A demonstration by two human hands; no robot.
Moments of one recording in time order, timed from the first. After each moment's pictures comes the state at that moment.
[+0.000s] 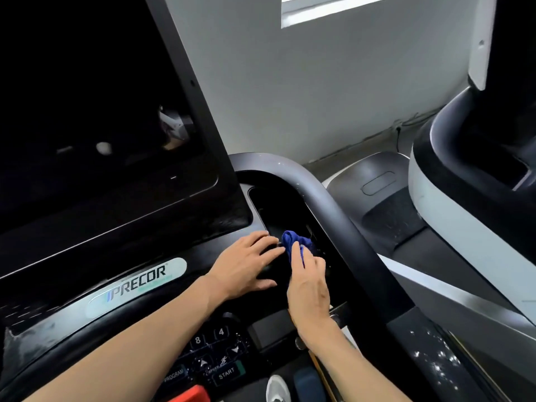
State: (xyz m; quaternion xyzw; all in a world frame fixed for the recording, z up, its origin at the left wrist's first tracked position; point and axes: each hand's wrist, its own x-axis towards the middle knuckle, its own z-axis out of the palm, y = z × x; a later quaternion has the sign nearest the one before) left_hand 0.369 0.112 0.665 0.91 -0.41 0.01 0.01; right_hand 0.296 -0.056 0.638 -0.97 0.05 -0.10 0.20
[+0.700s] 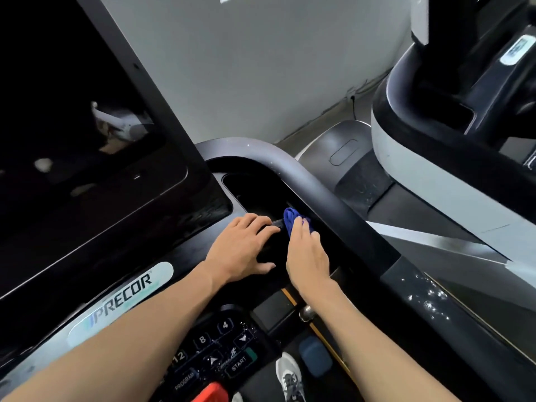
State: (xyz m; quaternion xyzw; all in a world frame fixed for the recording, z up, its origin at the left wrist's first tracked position) left_hand 0.382 0.094 0.666 0.90 -0.44 -0.02 0.04; right_hand 0.305 -0.067 0.646 -0.98 0.16 0.05 0.14
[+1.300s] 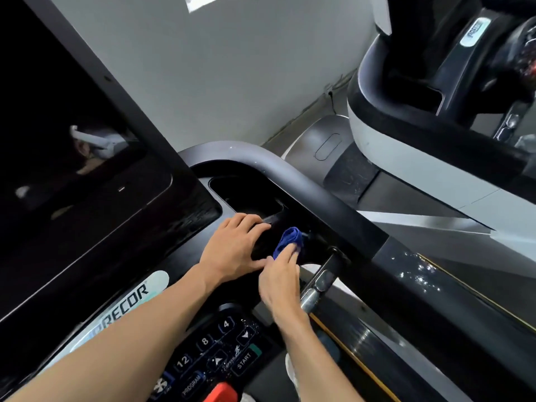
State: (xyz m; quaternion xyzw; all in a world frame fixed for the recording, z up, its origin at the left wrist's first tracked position) left_hand 0.381 0.094 0.673 0.90 -0.43 -0.04 0.03; right_hand 0.274 0.001 0.648 -0.84 0.35 0.06 0.41
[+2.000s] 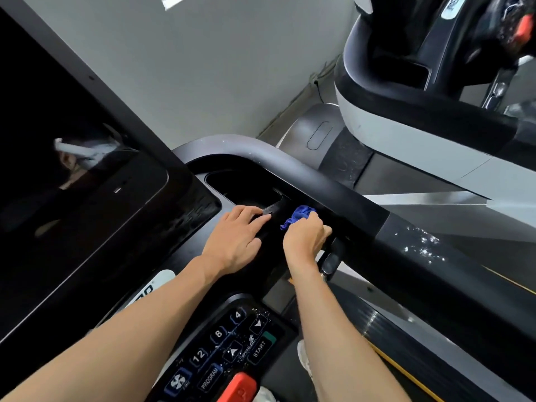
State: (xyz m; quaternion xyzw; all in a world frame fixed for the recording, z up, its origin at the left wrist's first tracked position) left_hand 0.388 0.098 0.685 0.89 -0.45 -0.12 0.04; right_hand 0.314 -0.035 0.664 -0.61 0.58 -0.11 0.54
